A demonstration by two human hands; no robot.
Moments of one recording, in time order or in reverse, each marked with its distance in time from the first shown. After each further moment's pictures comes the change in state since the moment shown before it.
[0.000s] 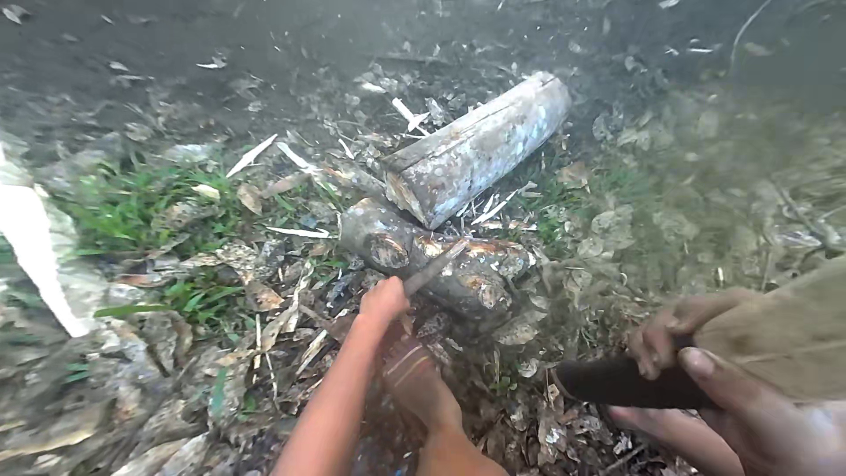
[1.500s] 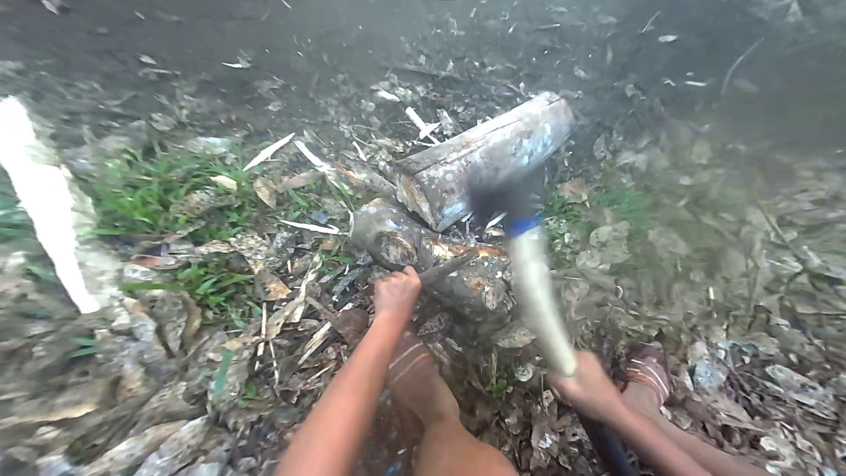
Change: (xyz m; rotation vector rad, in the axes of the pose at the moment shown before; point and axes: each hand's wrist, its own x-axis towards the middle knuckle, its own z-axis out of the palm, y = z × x) left_hand -0.014 0.019 0.020 0.376 0.358 0.008; right_hand -0.060 0.123 -0.011 -0.662 -0.143 0.686
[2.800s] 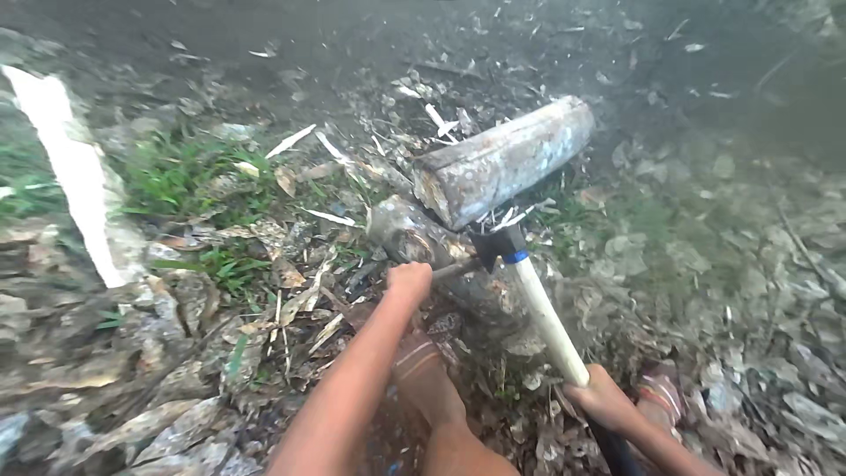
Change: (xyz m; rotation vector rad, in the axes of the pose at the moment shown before) left_hand 0.010 -0.015 -0.038 -0.223 -0.283 0.063; right_hand 0.018 0.037 -0.001 -0.137 -0.245 0.214
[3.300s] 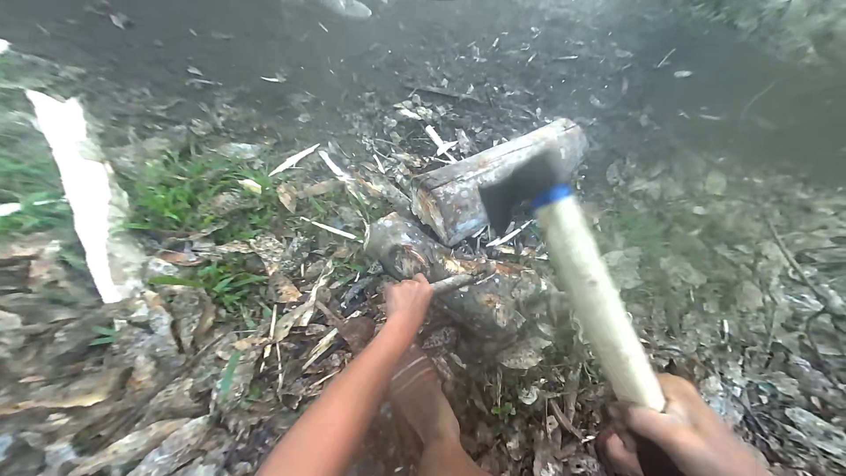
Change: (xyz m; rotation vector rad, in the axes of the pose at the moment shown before) left_hand -0.013 0.020 0.010 0.153 0.161 -0.071; right_hand -0.100 -0.080 -0.067 0.332 0.153 -0.265
